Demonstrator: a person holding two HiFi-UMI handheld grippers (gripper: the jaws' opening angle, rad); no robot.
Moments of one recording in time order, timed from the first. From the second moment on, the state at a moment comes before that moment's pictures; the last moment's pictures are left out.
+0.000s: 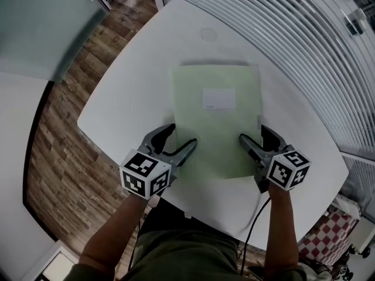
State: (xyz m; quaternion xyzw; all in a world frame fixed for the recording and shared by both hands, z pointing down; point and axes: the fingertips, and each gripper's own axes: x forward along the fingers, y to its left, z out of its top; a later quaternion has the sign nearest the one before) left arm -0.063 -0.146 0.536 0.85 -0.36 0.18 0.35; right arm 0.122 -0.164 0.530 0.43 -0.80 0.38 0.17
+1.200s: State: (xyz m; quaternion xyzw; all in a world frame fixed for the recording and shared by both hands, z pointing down) left arm -0.065 -0.158 0.411 0.87 -0.43 0.14 0.18; right arm 0.118 -0.155 0.403 0.50 -0.84 0.20 0.12
